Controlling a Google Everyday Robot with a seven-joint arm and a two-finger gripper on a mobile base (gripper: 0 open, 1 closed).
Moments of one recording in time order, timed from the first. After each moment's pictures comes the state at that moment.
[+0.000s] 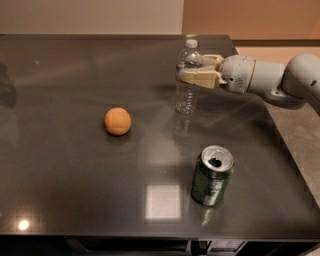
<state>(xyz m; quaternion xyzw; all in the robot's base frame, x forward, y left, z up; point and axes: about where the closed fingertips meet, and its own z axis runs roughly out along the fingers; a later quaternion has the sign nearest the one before) 0.647 -0.090 0.938 -0.42 0.58 0.38 0.59</state>
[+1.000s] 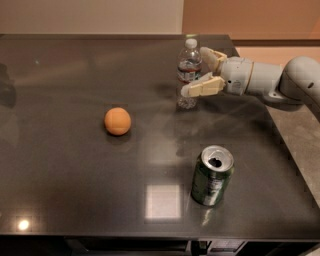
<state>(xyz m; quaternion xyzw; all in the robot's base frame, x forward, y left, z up) 0.648 -0.086 0.935 -0.43 0.57 0.37 0.60</state>
